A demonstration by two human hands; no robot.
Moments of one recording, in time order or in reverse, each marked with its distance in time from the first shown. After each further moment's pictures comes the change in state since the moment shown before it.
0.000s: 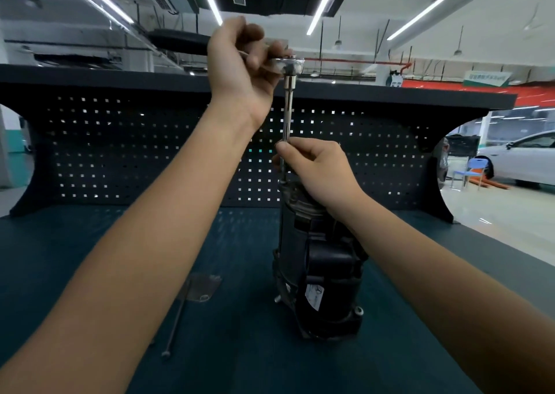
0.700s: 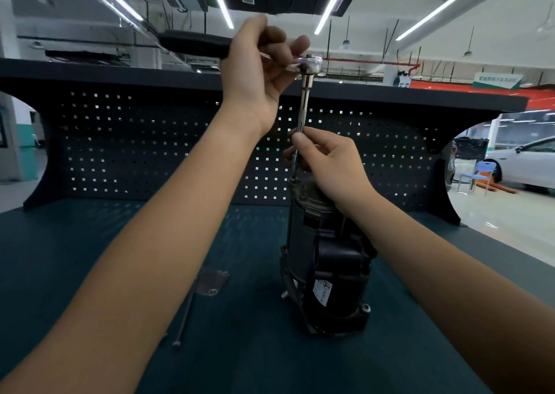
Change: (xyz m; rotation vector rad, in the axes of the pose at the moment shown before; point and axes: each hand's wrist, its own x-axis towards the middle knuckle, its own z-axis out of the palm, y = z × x) left_hand -0.012 0.006 -0.002 0.194 -0.018 0.033; right_hand -0.002 -0.007 0.002 0.097 0.007 -0.036
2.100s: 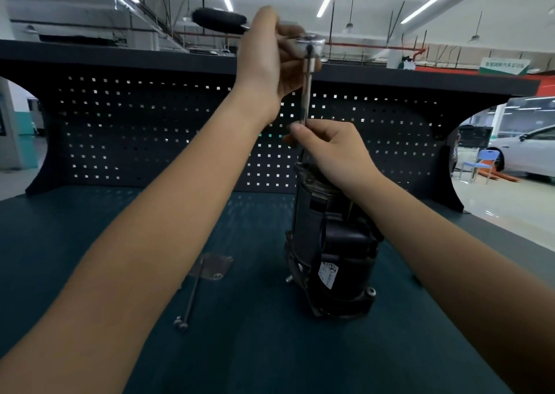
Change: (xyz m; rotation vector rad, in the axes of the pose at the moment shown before) left_hand 0.000 -0.007 -0.004 0.242 0.040 -0.149; right_hand -0.003 0.000 0.001 -0.085 -0.056 0.036
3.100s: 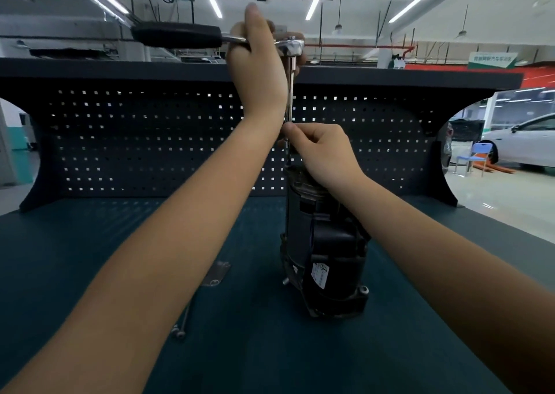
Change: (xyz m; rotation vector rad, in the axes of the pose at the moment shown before) left_hand 0.005 -0.021 0.019 0.035 0.204 0.381; right_hand 0.002 -0.002 0.001 -0.066 0.081 0.036
